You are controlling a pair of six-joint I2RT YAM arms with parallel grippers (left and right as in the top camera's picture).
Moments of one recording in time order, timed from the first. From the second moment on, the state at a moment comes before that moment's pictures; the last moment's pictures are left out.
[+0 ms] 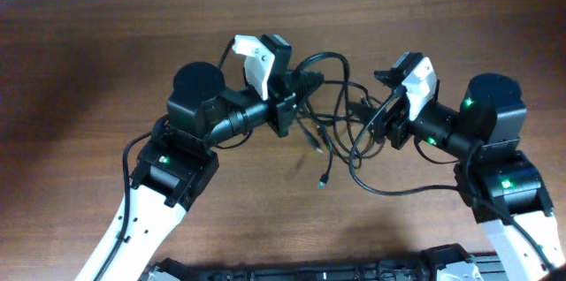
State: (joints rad) left arm -0.51 1.19 1.11 -0.09 0.61 -0.30; right arm 0.13 0.94 0.95 -0.41 -0.64 -0.21
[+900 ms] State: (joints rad) left arm -0.51 1.19 1.11 -0.08 0.64 -0.28; right arm 0.13 1.02 0.95 -0.39 -0.56 -0.15
